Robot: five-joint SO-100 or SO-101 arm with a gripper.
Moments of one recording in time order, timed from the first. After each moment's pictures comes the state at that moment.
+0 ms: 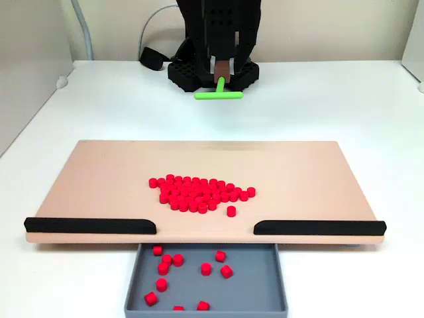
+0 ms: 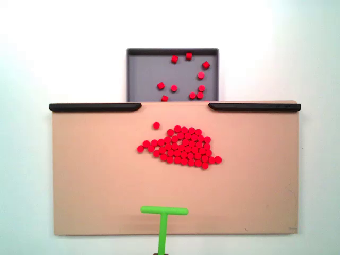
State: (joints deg) arm -1.3 114.3 110.4 87.8 -81.4
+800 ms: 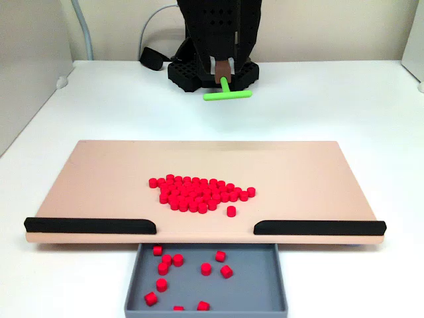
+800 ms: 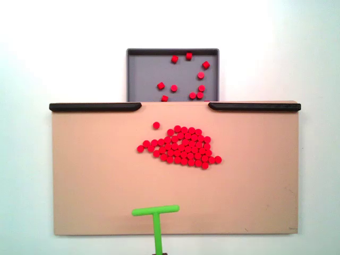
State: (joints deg) arm -1.3 114.3 110.4 87.8 -90.4
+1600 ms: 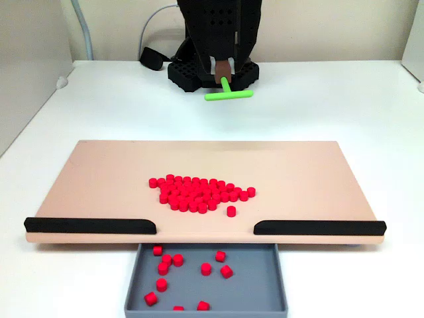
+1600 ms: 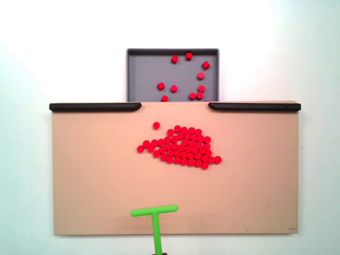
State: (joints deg) arm -1.3 114.3 110.4 87.8 -91.7
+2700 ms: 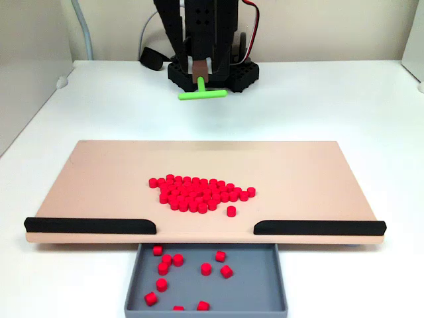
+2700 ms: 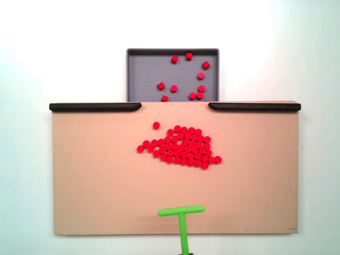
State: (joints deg) arm 6.3 114.3 110.4 87.8 -99.2
